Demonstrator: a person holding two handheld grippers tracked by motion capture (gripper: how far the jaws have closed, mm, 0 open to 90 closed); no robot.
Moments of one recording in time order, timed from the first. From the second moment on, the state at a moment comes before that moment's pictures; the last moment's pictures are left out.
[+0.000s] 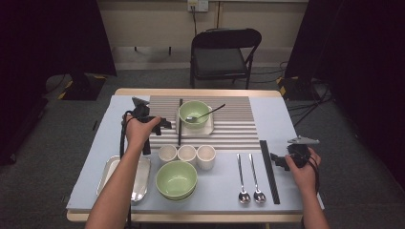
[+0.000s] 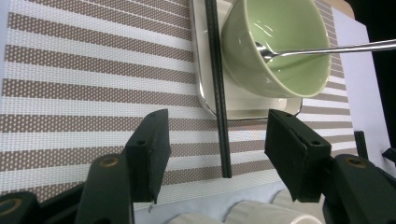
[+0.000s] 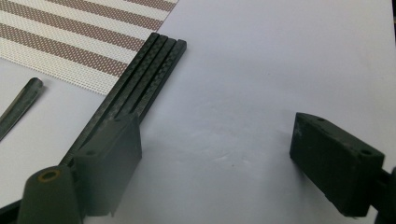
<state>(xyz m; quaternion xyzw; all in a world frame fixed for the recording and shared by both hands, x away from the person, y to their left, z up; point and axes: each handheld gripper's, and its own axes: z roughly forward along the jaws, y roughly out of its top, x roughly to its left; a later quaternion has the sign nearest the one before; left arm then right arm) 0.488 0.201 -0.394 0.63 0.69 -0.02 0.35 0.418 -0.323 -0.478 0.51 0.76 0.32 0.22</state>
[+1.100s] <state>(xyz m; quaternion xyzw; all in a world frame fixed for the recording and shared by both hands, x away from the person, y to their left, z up) 0.474 0.216 -0.390 0.63 0.69 -0.01 0.36 0.418 -0.323 -0.478 0.51 0.76 0.33 0.22</state>
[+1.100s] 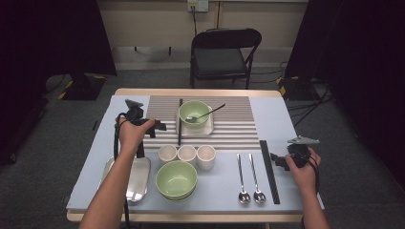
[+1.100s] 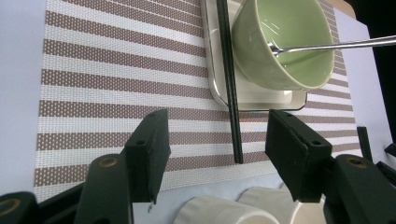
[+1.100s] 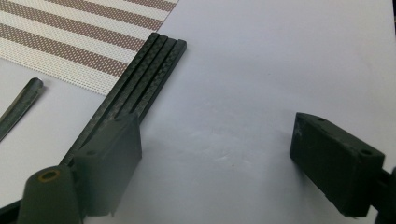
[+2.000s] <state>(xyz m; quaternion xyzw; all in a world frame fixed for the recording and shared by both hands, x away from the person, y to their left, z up) 0.467 0.220 -0.394 0.63 0.69 -0.02 0.36 0.418 -0.323 -0.478 0.51 0.76 0.33 0.22</state>
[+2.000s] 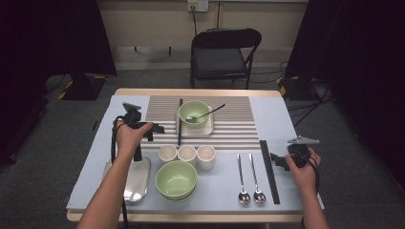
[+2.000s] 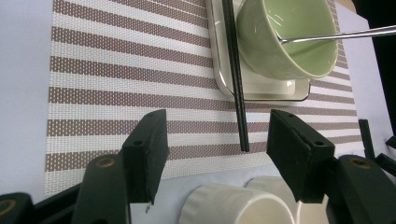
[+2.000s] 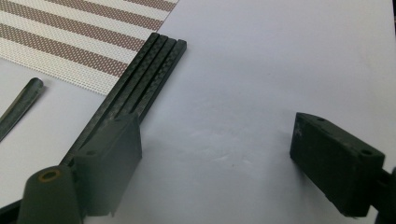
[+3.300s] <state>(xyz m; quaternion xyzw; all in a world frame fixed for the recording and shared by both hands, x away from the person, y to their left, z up) 0.453 0.228 -0.397 0.65 0.67 -0.02 0.36 0.418 -0.323 -0.478 0.51 0.76 0.33 0.22</state>
